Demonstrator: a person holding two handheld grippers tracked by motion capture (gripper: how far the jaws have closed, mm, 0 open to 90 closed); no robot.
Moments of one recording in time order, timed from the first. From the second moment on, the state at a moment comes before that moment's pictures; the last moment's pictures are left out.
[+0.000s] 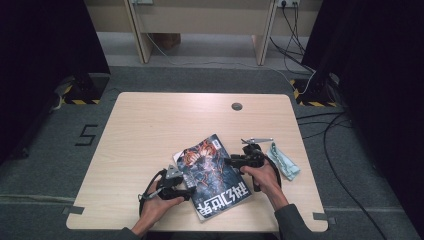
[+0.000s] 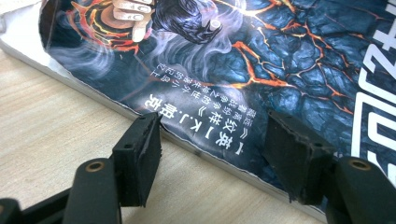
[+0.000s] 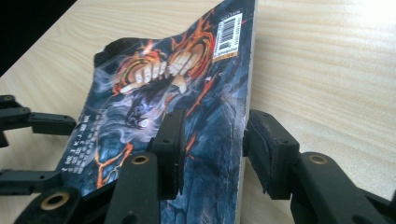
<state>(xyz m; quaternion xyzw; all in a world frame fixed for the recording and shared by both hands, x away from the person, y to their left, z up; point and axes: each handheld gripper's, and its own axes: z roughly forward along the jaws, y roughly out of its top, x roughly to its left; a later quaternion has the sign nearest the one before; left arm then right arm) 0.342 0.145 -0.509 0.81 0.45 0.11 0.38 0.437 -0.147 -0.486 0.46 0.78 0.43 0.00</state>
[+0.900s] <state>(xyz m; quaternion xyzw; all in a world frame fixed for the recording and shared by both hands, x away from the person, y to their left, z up) 0.339 0.144 -0.510 0.80 0.45 0.11 0.38 0.424 -0.140 -0.465 0.41 0.81 0.42 0.02</state>
